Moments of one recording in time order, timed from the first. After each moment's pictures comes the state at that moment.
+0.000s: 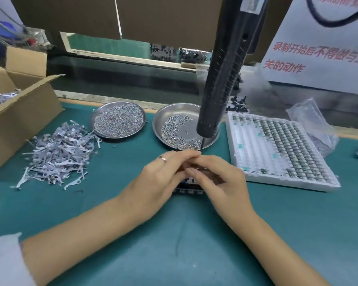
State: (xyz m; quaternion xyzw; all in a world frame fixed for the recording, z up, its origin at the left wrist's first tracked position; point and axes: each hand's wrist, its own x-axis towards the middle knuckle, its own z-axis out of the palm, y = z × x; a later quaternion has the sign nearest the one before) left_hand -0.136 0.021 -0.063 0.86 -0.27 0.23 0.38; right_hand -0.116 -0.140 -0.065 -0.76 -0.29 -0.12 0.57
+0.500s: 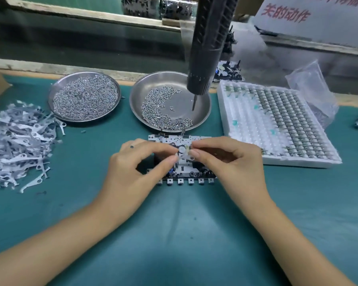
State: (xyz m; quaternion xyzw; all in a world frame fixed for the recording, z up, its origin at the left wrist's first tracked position) left_hand -0.131 0.019 -0.080 0.82 -0.10 0.17 0.53; right_hand -0.103 -0.160 -0.063 -0.76 -0.14 -0.07 0.63
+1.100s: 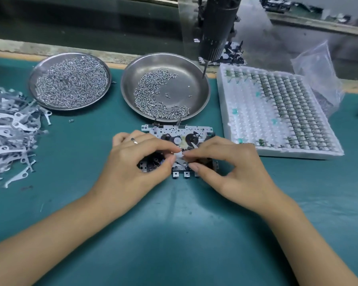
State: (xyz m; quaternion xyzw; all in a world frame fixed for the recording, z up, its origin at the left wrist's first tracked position) left_hand -0.126 0.014 -0.077 0.87 -0.14 0.15 0.45; right_hand -0.104 -0.180 -0.061 -0.86 -0.28 -0.01 0.43
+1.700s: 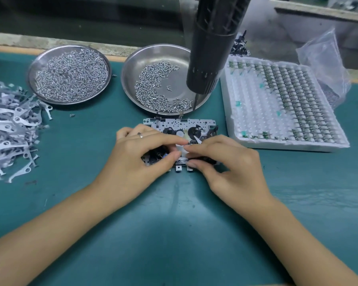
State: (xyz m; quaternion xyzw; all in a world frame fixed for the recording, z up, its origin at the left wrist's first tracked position) left_hand -0.124 0.017 -0.077 0.87 -0.14 0.09 0.46; right_hand -0.114 -0.169 -0.083 -0.85 -0.27 -0.15 0.42
